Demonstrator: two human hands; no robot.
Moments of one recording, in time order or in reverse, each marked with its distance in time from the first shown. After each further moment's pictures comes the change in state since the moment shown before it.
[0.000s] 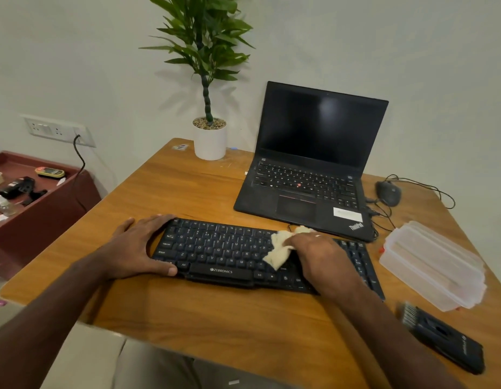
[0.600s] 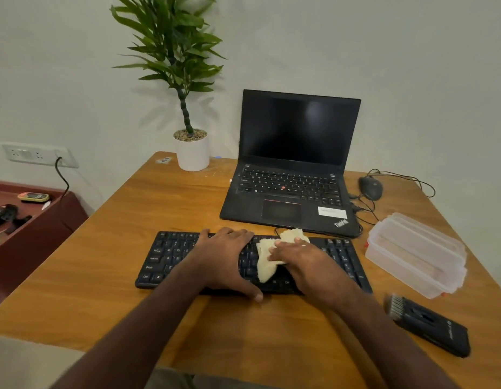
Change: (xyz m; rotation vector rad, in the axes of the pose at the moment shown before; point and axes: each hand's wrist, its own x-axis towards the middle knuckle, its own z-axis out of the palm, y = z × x) left_hand 0.055 0.172 0.044 0.391 -0.102 0.201; right_hand -0.010 0.014 0.007 0.096 -0.061 -0.036
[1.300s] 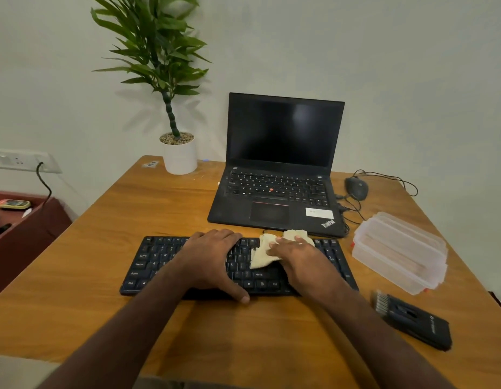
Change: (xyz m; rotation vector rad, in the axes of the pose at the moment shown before) left_hand 0.006 -0.001 -0.005 -0.018 -0.021 0.021; right_hand 0.000 0.006 -0.006 -0.003 0.049 0.131
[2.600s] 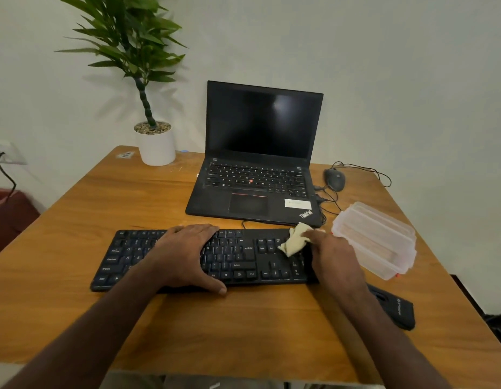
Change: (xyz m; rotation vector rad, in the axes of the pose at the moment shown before) left_hand -0.008 0.001 0.005 -0.039 0.014 -0.033; right_hand -0.044 0.047 -0.024 0.008 0.255 0.398
